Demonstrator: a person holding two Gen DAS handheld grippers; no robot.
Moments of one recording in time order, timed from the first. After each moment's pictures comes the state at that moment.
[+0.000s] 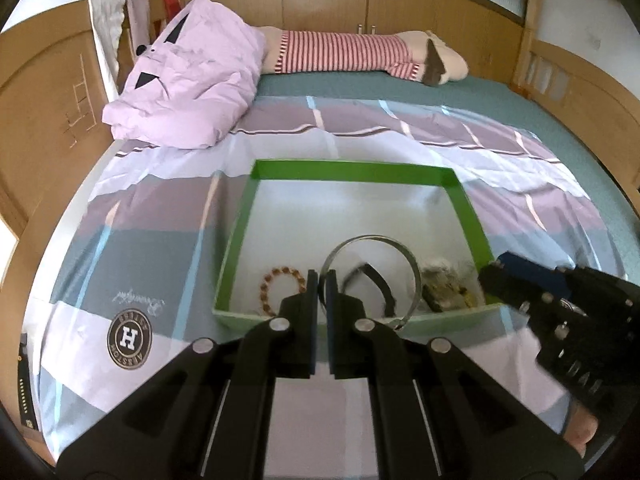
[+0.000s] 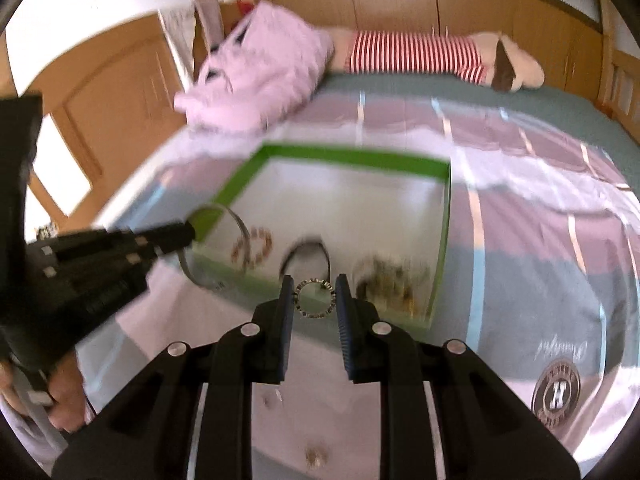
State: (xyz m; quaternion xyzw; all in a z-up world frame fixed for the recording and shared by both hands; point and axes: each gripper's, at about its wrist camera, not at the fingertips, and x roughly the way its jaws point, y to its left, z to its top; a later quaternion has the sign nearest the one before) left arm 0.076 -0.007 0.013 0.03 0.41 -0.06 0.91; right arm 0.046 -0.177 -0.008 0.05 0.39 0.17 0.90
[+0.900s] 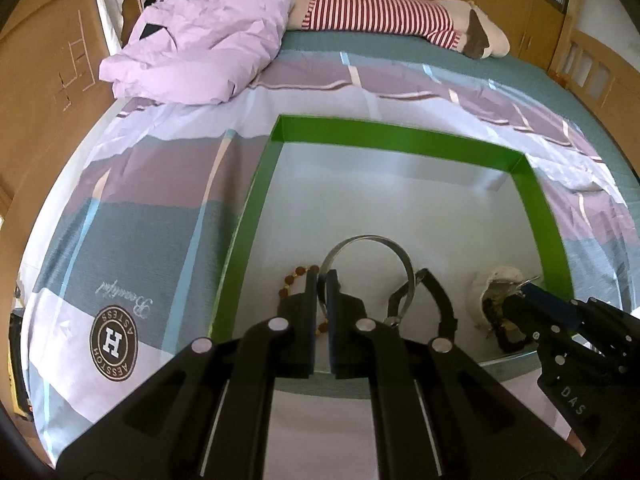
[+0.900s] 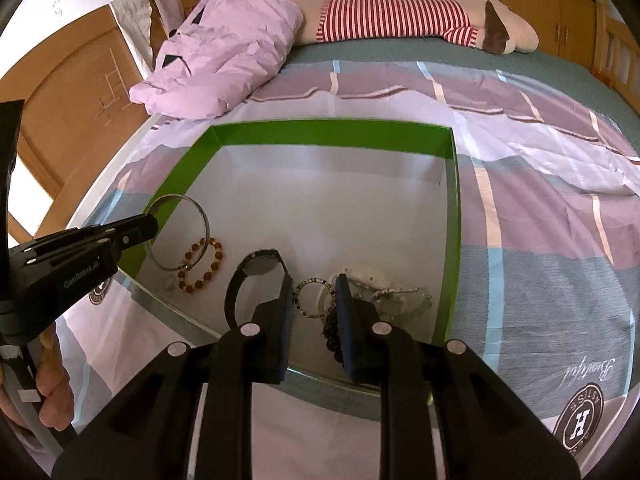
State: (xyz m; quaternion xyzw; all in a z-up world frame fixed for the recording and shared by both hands) left arm 0.137 0.011 -0.044 0.01 0.47 -0.02 0.88; right arm 0.115 -0.176 -0.066 0.06 0.45 0.13 0.88
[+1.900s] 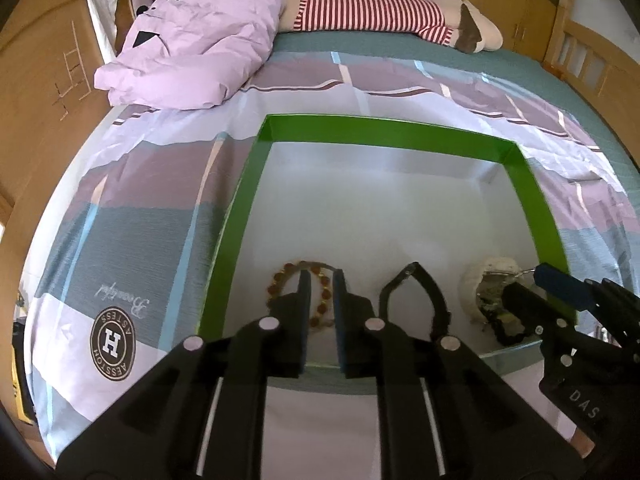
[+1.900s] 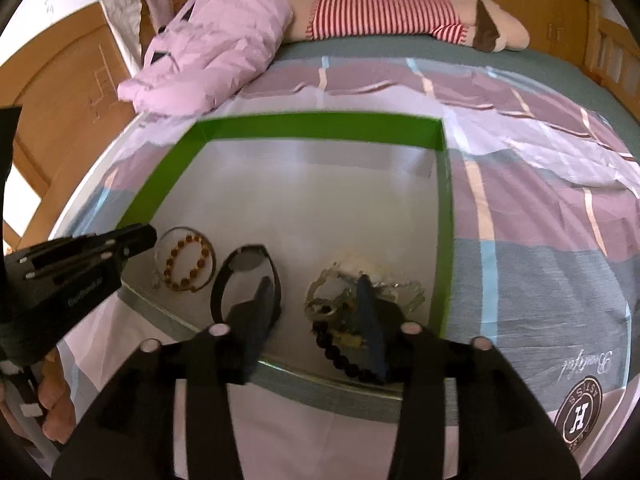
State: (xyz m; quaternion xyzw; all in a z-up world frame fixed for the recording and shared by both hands) left arm 0.131 0.000 -0.043 0.03 0.47 -0.02 0.88; right arm 0.112 -0.177 -0.066 0.06 0.45 0.11 0.89
